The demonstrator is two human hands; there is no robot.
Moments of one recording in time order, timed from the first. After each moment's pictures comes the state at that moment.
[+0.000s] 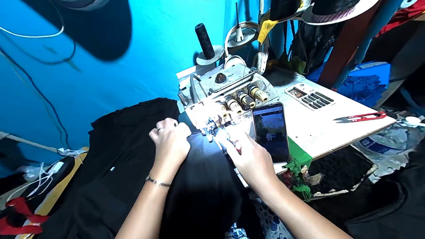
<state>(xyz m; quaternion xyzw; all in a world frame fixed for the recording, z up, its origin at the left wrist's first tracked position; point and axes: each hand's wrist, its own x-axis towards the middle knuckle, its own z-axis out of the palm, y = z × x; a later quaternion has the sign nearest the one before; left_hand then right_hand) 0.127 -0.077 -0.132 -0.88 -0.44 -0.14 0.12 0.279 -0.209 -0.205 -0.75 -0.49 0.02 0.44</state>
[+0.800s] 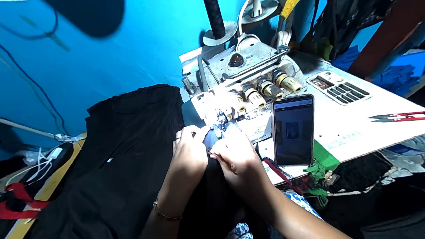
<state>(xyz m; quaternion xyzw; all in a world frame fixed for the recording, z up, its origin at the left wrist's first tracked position) 0.123 -0.108 -0.158 -0.89 -0.42 -0.16 -0.03 0.253 -0.186 -0.218 -0.57 -0.64 -0.02 0.52</state>
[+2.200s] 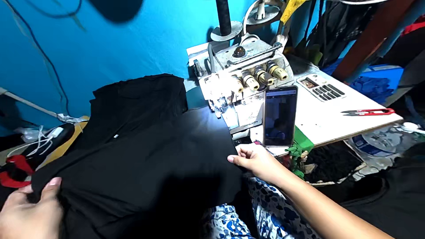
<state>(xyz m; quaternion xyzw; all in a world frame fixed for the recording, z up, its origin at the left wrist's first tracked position) -0.130 -0.163 -0.125 -0.57 -0.73 -0.37 0.01 0.293 -0.247 -0.234 -0.55 -0.52 0.46 0.46</state>
